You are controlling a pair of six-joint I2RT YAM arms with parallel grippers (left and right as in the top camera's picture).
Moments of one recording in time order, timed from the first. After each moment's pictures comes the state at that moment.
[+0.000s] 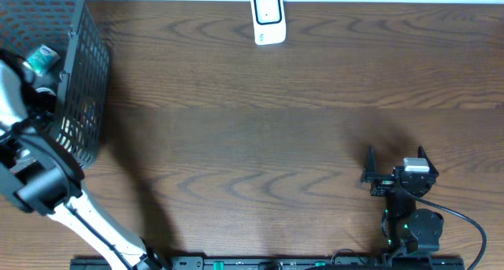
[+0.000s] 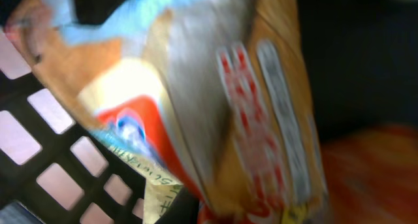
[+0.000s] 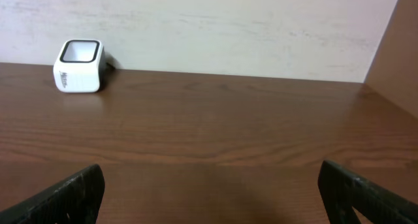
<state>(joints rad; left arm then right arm) 0.63 2.20 1.94 -1.42 -0.02 -0.59 0.00 0.01 0.01 -0.07 0.06 -0.06</state>
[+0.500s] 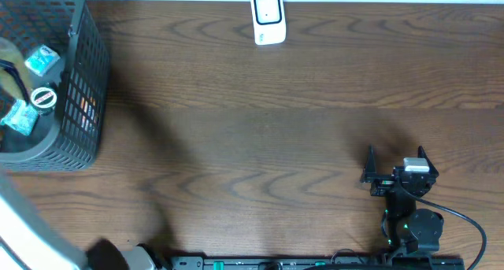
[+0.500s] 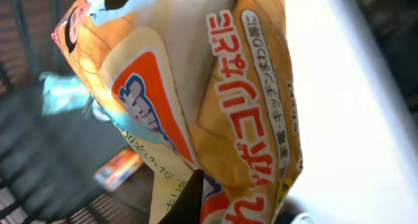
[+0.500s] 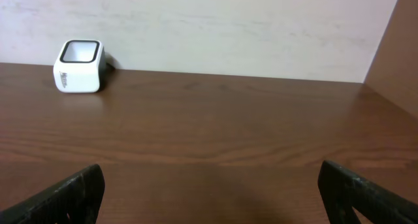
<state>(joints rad) 0.66 1.49 2.01 -1.13 0.26 -0.64 0.00 0.01 0.01 -0.07 0.06 -0.06</state>
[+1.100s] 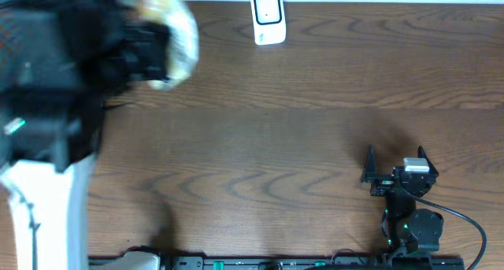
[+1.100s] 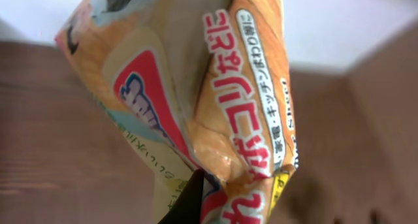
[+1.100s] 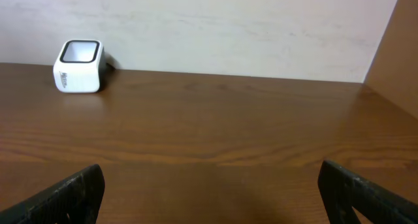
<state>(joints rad) -0.18 1.43 1.97 -1.16 0.29 -0.26 0.00 0.01 0.01 -0.07 0.06 -0.06</state>
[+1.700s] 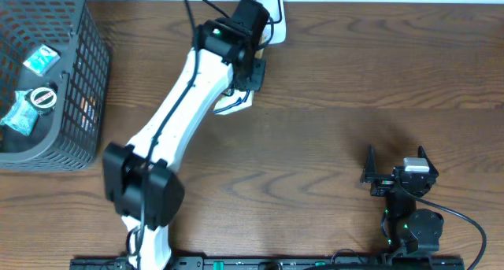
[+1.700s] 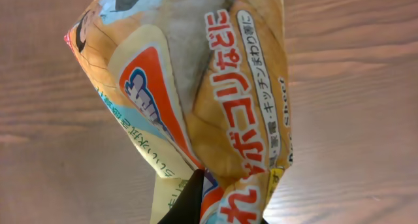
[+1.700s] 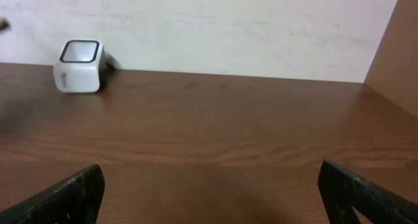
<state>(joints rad) -0.47 2.01 1.94 -1.22 -0.05 -0.26 0.00 0.01 0.01 -0.07 0.06 -0.06</state>
